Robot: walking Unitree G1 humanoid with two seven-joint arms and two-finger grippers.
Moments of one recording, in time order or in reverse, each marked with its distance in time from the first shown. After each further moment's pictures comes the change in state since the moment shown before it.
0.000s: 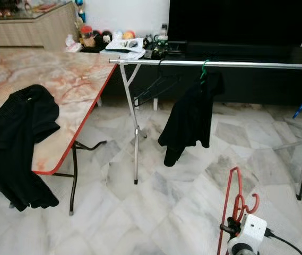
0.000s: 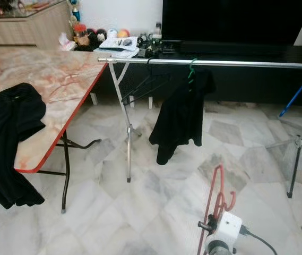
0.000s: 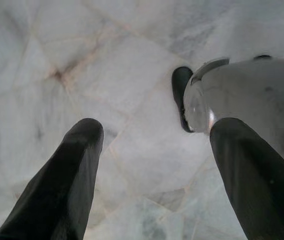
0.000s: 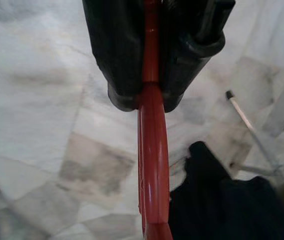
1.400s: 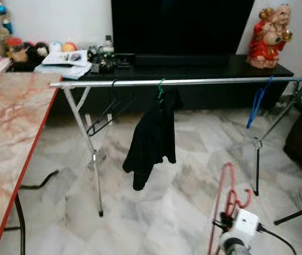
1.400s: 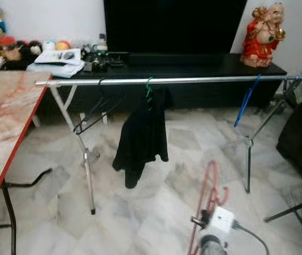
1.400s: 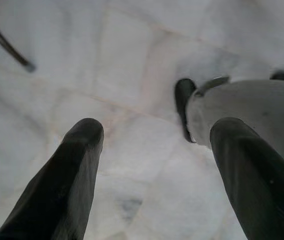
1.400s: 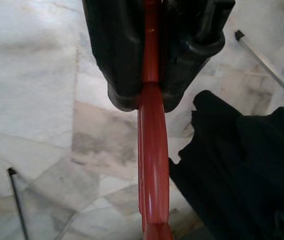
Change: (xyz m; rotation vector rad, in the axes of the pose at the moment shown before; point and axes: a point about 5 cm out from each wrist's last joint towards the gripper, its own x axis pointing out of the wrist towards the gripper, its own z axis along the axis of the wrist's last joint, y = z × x) left arm -0.001 0.002 -0.002 -0.002 0.006 -0.008; right arm 0.001 0.013 -0.001 0.009 0.001 0.016
